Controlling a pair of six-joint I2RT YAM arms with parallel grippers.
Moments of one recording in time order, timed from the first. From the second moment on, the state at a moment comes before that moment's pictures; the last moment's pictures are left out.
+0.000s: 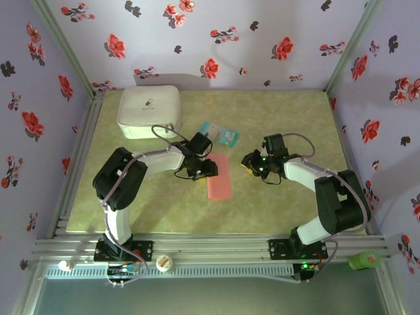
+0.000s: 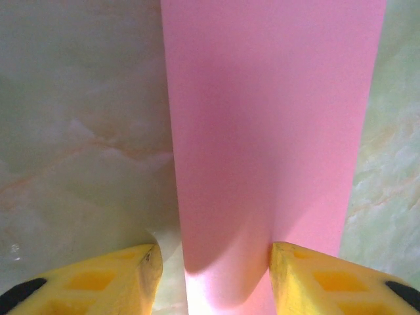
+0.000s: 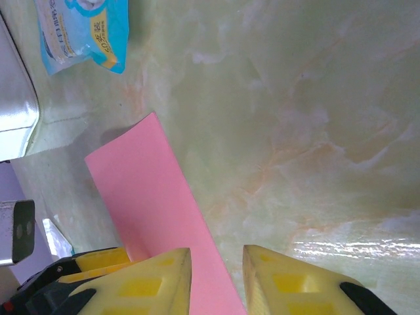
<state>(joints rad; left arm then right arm) -0.75 1.90 1.18 -0.46 0.24 -0.79 0.31 1.50 0.72 -0.16 -0.46 0.95</state>
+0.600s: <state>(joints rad) -0.76 1.91 1.20 -0.49 0.23 -0.79 0.32 1.50 0.72 -0.16 -0.47 0.95</state>
